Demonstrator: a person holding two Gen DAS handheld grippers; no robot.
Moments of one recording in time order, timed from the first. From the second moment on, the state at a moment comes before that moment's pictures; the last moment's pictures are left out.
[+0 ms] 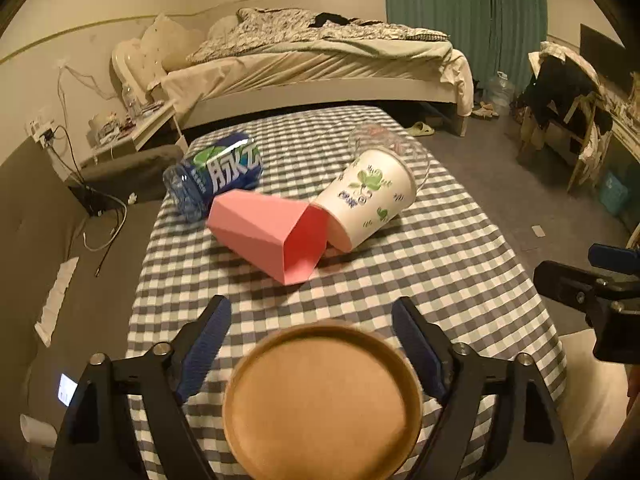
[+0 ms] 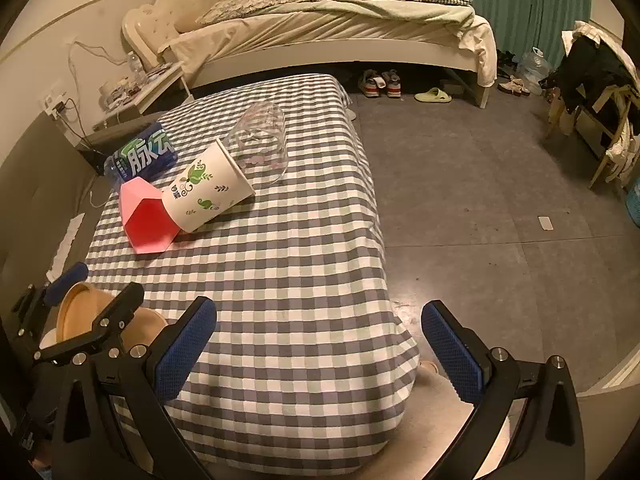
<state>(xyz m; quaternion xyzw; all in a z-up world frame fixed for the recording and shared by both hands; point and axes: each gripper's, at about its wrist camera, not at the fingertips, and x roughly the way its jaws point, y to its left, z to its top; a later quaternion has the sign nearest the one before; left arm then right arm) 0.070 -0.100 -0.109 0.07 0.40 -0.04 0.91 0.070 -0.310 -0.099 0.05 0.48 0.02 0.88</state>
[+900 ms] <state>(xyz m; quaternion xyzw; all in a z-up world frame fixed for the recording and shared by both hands) -0.008 0.001 0.004 -0.01 0.33 -0.02 0.94 -0.019 -0.260 0.005 0.02 0.35 0.06 0.93</state>
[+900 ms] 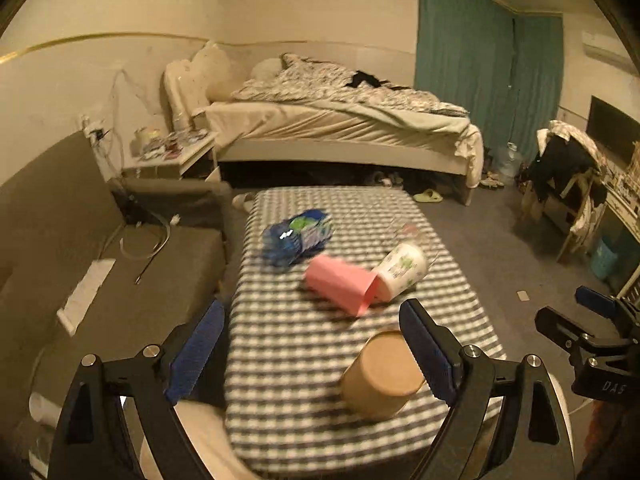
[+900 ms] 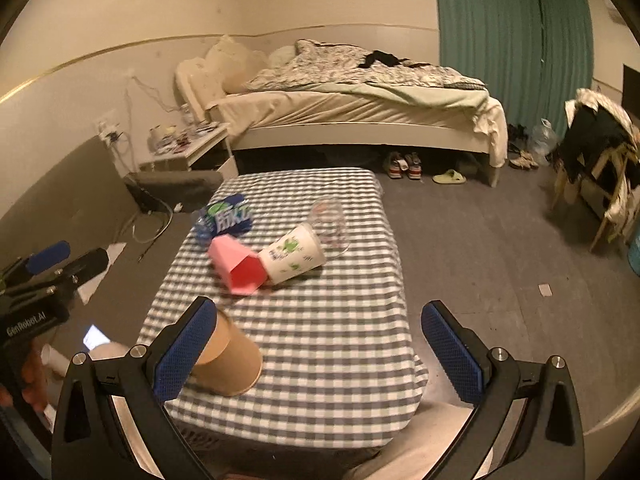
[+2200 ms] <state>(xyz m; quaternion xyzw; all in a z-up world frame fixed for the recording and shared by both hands) -0.030 0.010 -0.043 -0.03 0.37 0.01 0.93 -0.029 -0.231 -0.031 -0.01 0.37 0.05 0.93</state>
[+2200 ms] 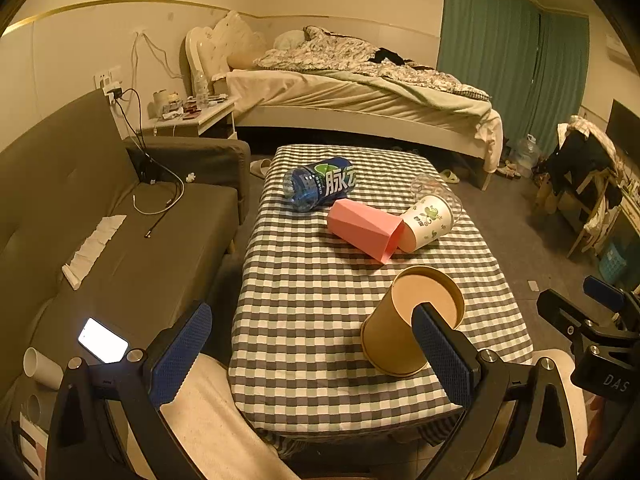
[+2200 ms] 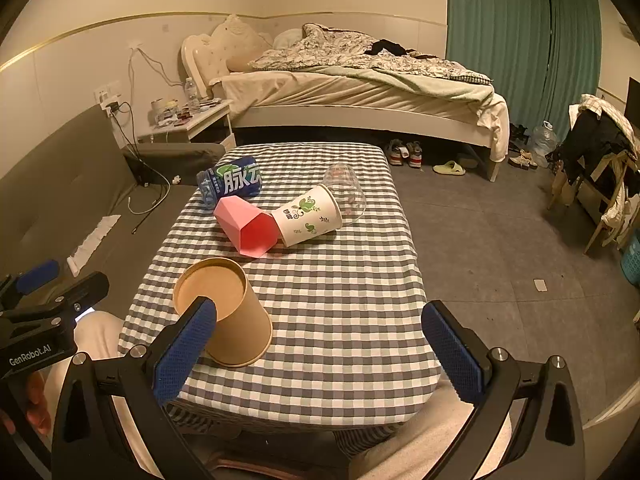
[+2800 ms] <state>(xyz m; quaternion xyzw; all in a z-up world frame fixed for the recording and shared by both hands) -0.032 0.013 -0.047 -0.03 0.38 0.01 0.93 -0.029 -0.232 -0.033 0.00 0.38 0.05 0.93</state>
